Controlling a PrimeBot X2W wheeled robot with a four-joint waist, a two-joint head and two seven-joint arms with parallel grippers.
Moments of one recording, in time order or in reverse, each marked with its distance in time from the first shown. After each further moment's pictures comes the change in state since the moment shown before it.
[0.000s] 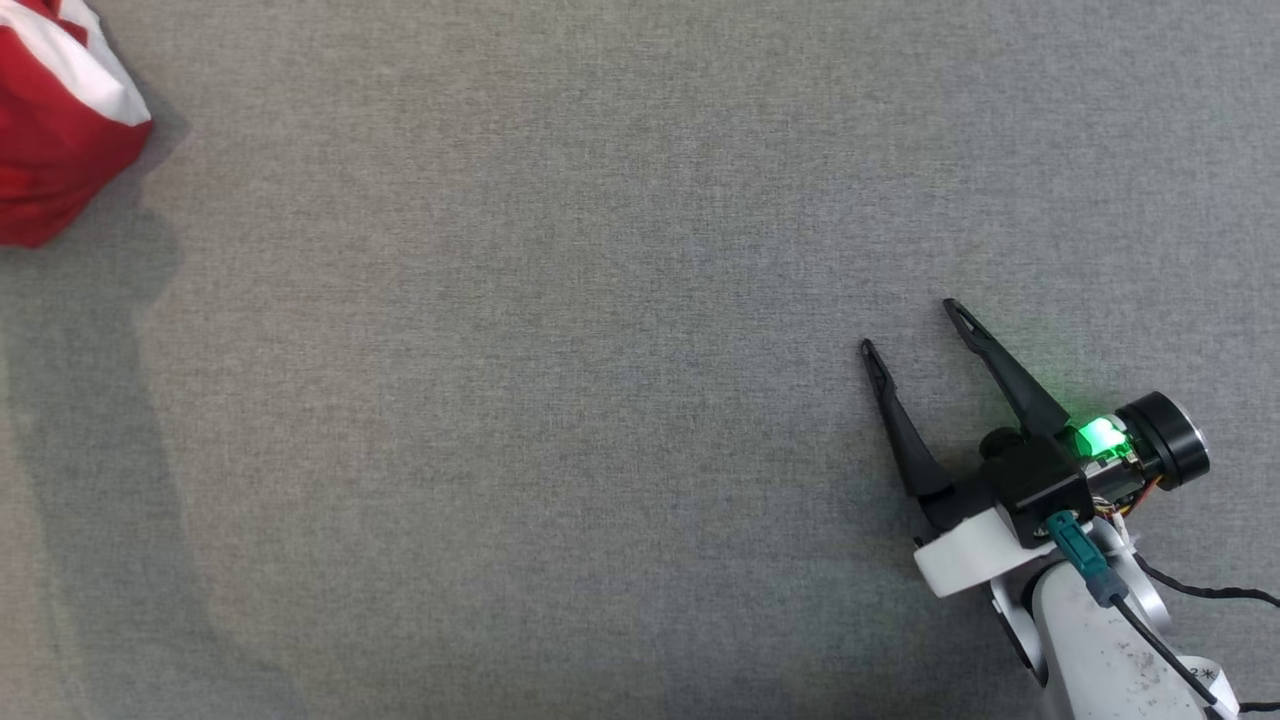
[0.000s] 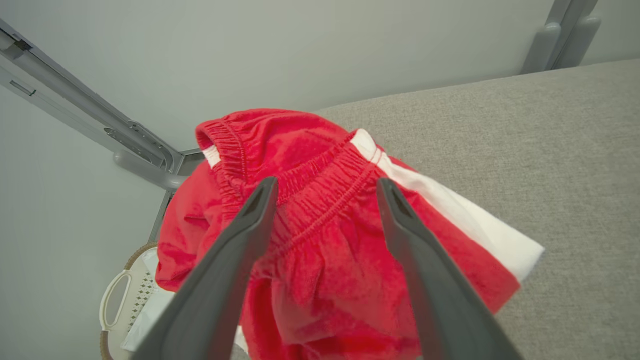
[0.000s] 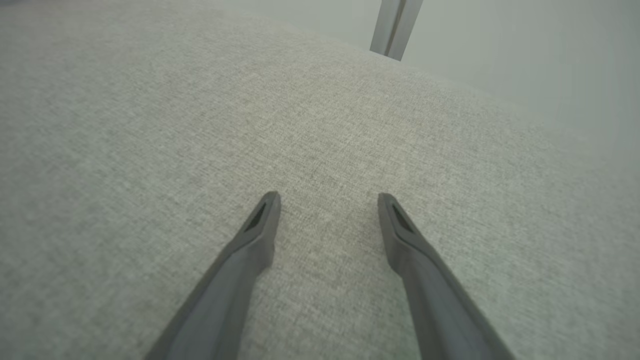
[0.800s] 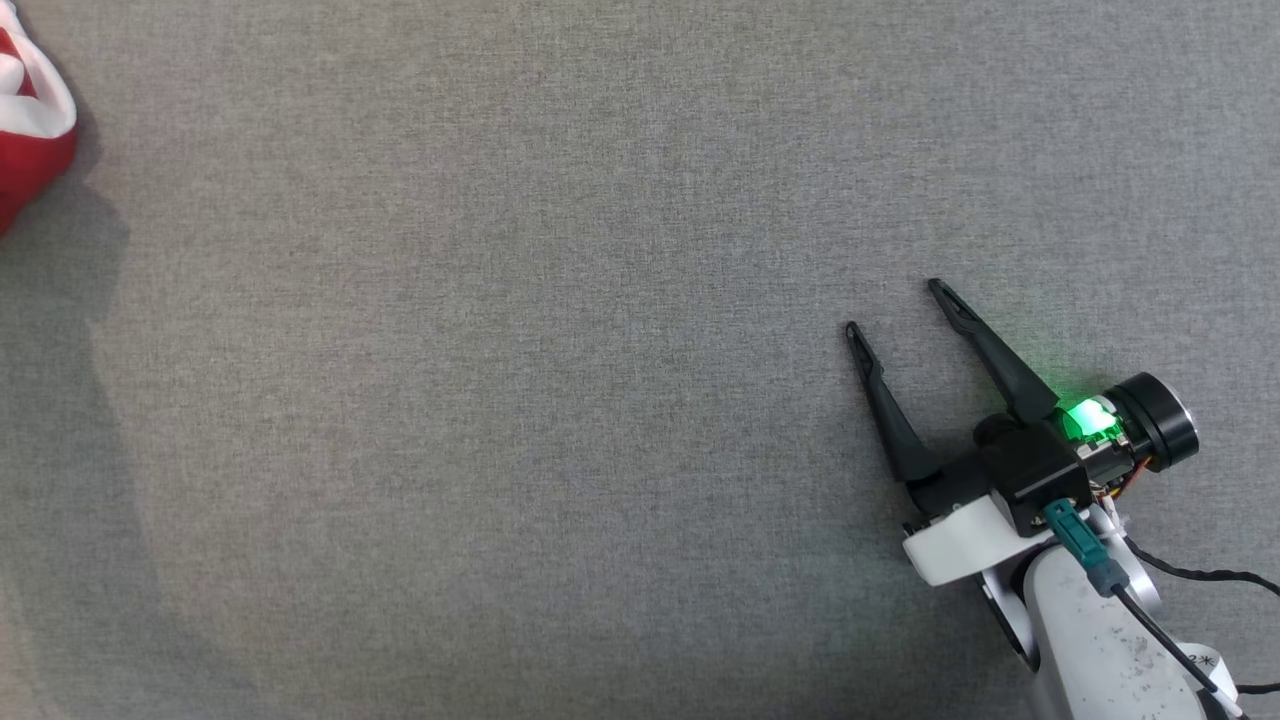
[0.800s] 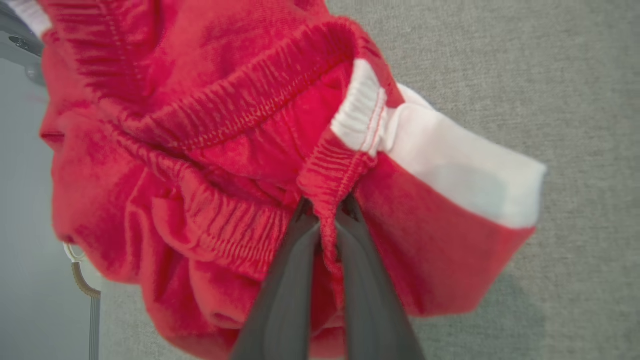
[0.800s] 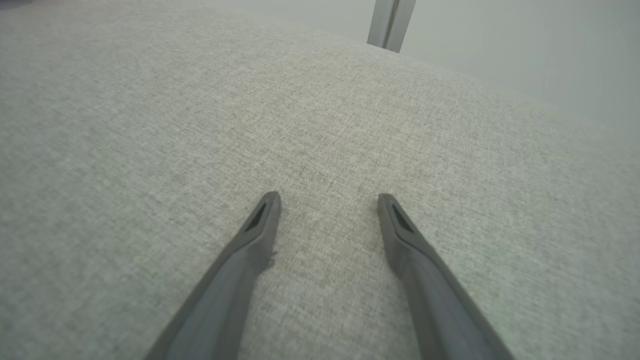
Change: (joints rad) left arm -0.059 0.082 -0.269 0.022 -0.242 0.000 0.223; right arm -0.033 0.002 0.022 0.002 0.023 0.001 -0.008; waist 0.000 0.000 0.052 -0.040
